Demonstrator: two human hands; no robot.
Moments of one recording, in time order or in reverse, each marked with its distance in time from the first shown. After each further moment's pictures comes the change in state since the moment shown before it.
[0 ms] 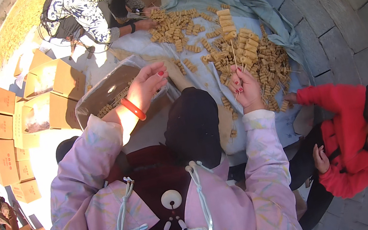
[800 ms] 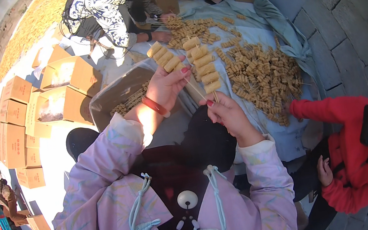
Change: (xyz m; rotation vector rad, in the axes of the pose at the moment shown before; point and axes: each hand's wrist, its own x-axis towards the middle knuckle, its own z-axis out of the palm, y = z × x) left_hand -0.007 0.027 0.067 -0.426 0.077 0.119; right_hand -0.076 0.014 0.123 -0.583 -0.217 0.167
